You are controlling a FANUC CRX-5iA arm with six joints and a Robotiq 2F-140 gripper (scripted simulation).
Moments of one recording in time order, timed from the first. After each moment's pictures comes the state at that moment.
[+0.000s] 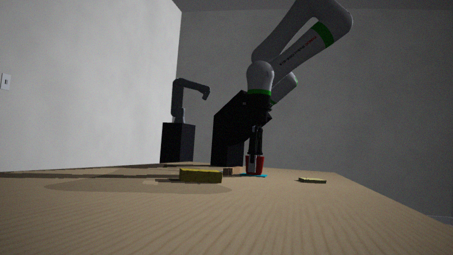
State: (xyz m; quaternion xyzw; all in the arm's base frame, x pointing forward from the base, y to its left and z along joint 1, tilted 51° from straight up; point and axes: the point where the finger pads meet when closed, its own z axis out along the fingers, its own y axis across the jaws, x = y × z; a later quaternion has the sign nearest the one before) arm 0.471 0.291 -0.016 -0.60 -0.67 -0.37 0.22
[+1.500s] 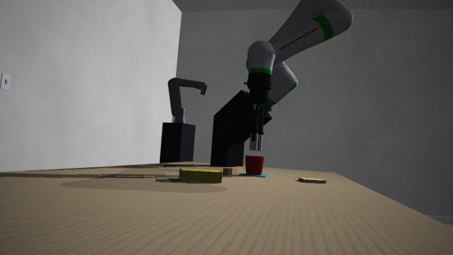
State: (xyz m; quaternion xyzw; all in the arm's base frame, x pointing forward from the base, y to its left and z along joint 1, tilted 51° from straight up) arm 0.458 0.229 0.036 -0.60 -0.67 -0.37 0.22
